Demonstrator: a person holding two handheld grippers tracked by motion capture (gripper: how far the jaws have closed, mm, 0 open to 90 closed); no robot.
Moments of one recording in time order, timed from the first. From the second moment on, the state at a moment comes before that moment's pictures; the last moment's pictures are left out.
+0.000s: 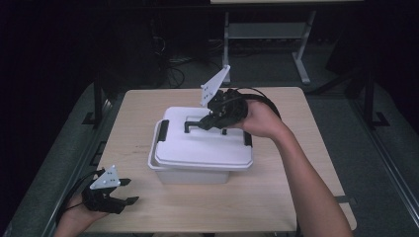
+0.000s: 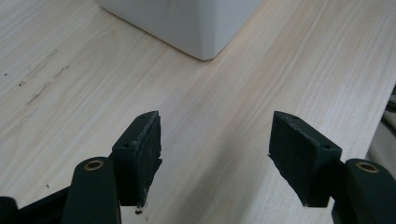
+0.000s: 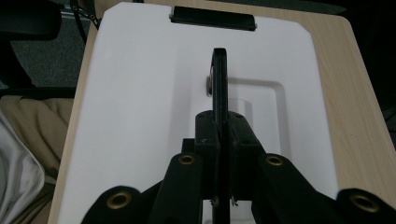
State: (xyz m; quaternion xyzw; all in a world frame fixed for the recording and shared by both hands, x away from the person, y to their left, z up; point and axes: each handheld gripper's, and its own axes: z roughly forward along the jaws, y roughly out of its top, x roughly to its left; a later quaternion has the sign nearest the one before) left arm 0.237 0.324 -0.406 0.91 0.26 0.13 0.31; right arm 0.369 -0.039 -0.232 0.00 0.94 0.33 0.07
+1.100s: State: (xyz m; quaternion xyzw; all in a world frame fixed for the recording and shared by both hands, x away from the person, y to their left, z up) left arm 0.237 0.330 -0.406 0.90 0.26 0.13 0.31; right arm 0.401 0.009 -0.274 0.00 0.95 0.30 0.04
